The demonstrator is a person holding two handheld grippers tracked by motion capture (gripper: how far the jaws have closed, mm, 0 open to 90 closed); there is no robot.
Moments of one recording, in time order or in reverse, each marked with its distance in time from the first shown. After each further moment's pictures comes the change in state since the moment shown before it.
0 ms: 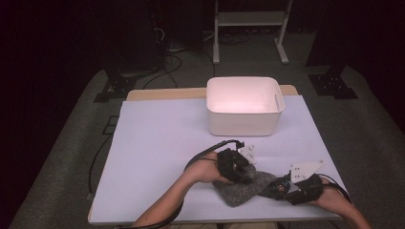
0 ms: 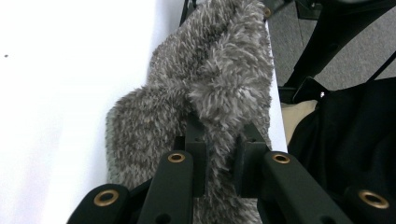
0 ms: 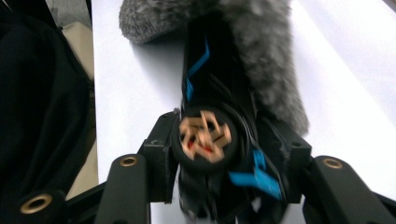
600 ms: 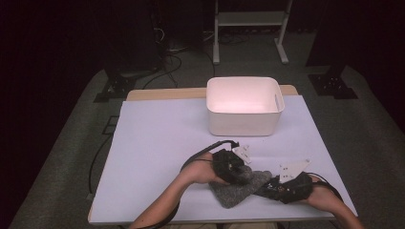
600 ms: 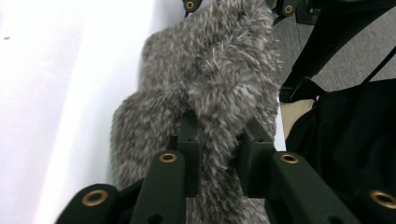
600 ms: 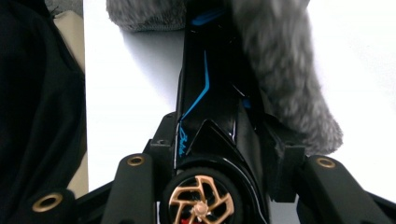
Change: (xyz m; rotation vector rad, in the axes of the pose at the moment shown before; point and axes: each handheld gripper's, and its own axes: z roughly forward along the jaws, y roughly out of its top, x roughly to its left) left arm 0.001 -0.007 0.004 0.011 -0.003 -0.040; right arm 0.001 0.014 0.018 0.060 0.002 -0.019
